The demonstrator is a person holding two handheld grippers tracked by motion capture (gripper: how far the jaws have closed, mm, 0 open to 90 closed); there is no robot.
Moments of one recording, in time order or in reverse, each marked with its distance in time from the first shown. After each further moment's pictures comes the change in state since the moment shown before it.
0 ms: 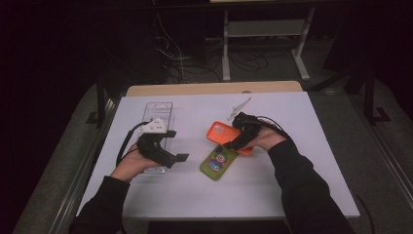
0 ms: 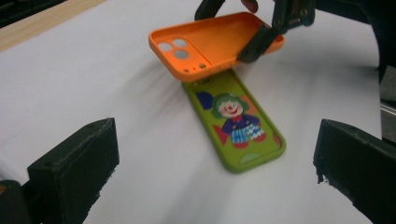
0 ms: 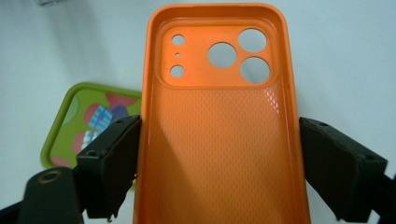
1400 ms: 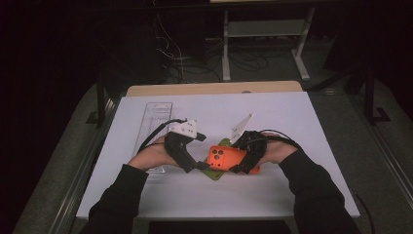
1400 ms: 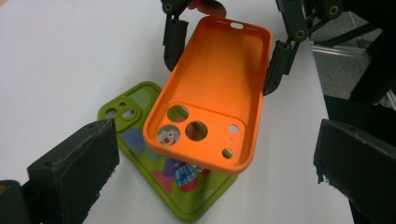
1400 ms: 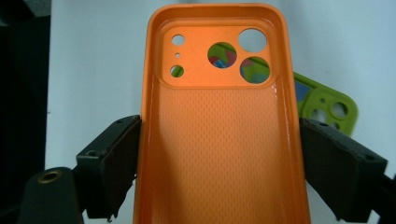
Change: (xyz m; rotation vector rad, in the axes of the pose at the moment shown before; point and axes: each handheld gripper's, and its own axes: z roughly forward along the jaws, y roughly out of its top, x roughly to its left) left arm -0.026 0.034 0.051 0.110 -0.266 0.234; right arm 0.046 -0.017 -0.023 0.047 0.193 -0.252
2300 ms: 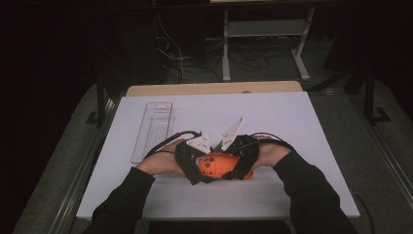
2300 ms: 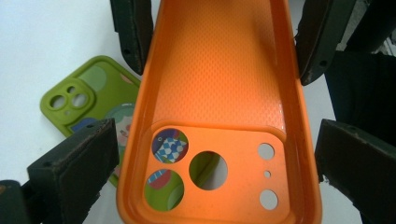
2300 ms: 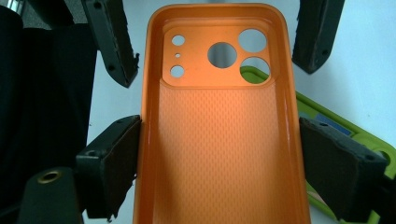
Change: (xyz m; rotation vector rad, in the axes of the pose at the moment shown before) left arm -0.016 -0.002 0.034 0.169 -0.061 0.092; right arm 0.019 0.021 0.004 -0.023 0.076 -0.093
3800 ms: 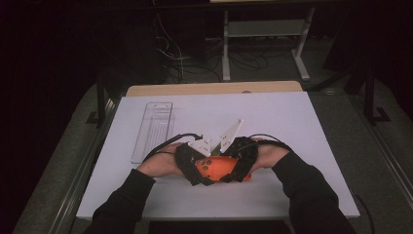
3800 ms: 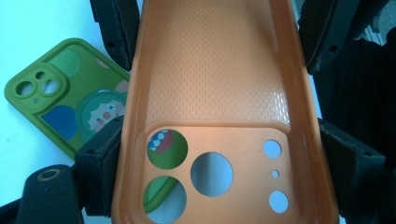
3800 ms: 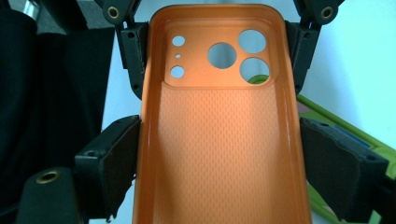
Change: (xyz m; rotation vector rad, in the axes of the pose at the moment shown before) left arm -0.002 -0.002 0.002 0.049 -0.053 0.008; right arm 0.003 0.002 0.004 -0.026 0.045 -0.019
